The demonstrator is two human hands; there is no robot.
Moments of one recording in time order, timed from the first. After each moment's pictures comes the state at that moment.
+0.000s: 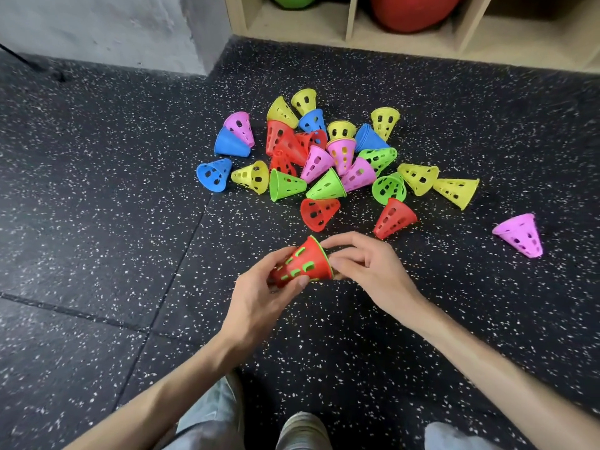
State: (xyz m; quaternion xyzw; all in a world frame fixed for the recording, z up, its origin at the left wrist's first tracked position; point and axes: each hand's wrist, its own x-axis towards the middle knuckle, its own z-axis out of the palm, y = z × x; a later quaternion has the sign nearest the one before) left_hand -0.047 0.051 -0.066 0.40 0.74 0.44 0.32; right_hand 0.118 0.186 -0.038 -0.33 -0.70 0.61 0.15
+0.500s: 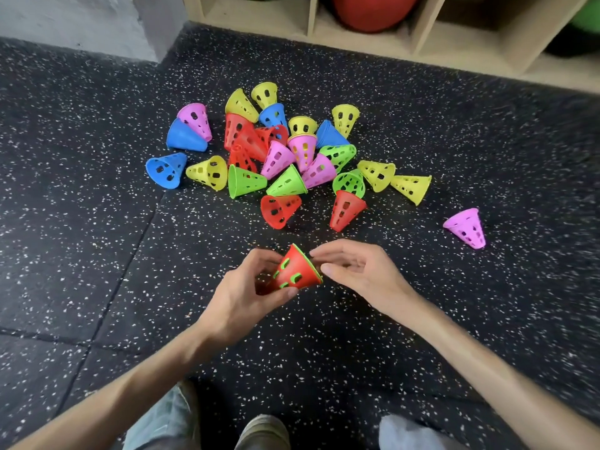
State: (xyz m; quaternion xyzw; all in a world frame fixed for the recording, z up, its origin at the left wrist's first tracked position) left_hand -0.035 0.073 -0.080 0.47 0.72 0.36 0.36; right_hand 0.163 0.203 -0.028 -0.35 -0.74 0.57 0.12
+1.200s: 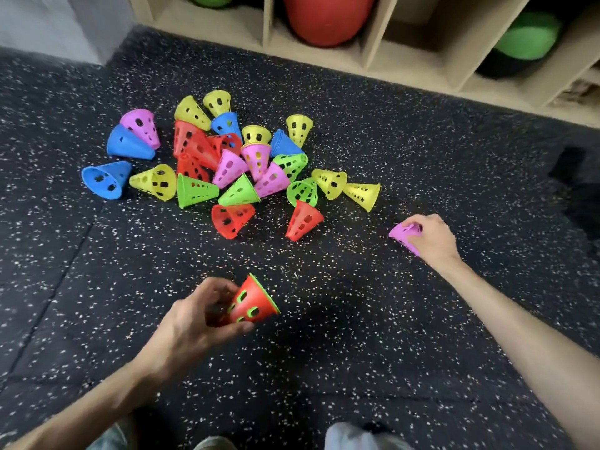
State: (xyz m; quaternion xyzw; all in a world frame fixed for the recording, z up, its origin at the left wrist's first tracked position) left_hand -0.022 0.063 -0.087 0.47 0.70 0.35 0.41; right_hand 0.320 0.375 -0.090 -0.65 -0.73 0.18 0.06
